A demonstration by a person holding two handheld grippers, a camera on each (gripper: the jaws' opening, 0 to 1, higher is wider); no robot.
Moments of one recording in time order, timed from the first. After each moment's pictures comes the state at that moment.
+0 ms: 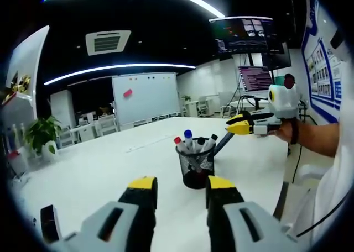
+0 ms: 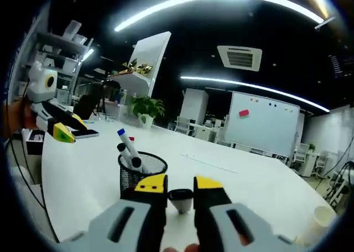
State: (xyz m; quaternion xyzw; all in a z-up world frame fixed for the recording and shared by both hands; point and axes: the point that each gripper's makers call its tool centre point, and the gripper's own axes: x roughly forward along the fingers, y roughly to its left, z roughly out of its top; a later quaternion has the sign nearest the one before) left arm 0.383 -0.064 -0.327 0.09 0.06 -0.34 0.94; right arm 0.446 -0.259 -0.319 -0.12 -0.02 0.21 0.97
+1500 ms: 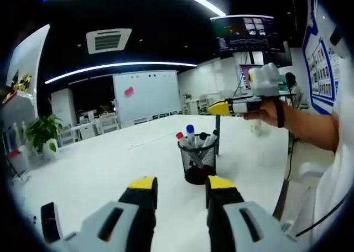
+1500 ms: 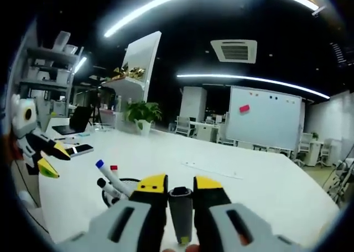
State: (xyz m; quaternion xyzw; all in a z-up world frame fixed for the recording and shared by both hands) left arm 0.383 -0.056 -0.335 0.10 0.07 -0.33 0.94; right arm 0.493 -0.243 -0.281 -0.08 0.00 0.22 0.97
